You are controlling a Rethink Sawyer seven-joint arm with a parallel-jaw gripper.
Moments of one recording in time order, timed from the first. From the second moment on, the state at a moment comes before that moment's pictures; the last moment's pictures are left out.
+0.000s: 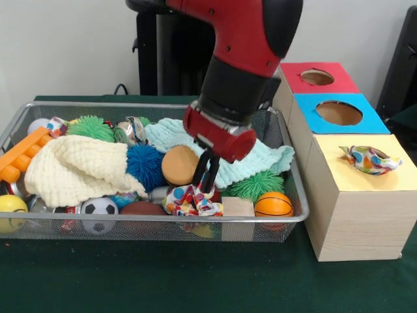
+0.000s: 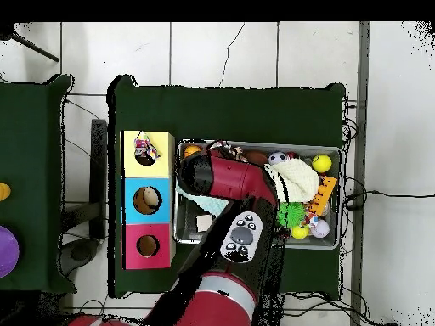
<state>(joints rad) 0.06 -0.36 -0.39 1.41 0.16 0.32 2.44</state>
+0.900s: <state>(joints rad) 0.04 -0.55 -0.35 1.41 0.15 0.45 2.44</state>
